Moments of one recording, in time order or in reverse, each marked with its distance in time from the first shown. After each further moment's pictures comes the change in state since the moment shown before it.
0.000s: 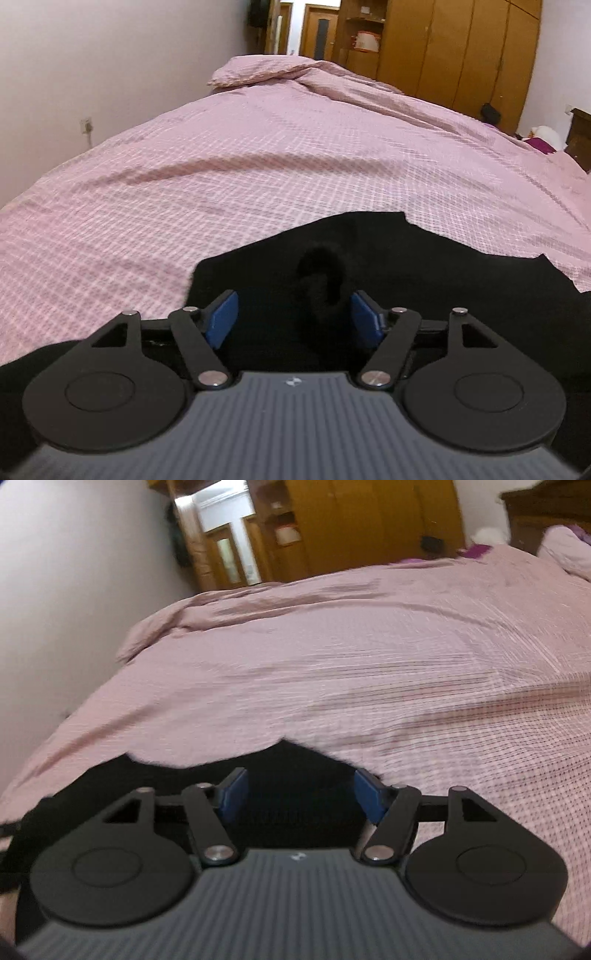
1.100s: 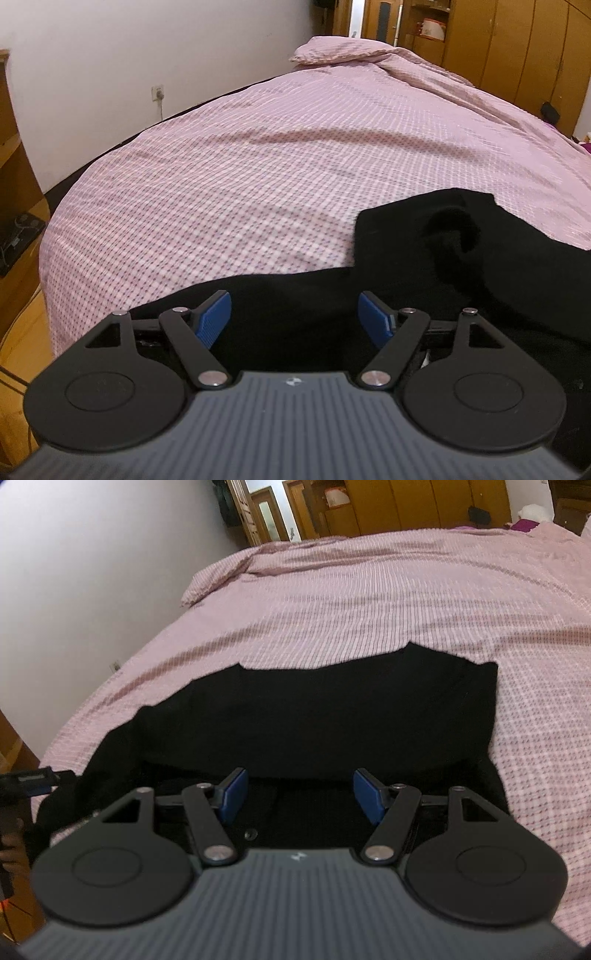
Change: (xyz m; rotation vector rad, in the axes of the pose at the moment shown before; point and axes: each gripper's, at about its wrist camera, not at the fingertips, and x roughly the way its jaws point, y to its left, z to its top) left arm -0.052 0.088 -0.028 -0.089 0.076 0.182; right arm -0.035 0.118 -0.078 -0.023 0.133 0.080
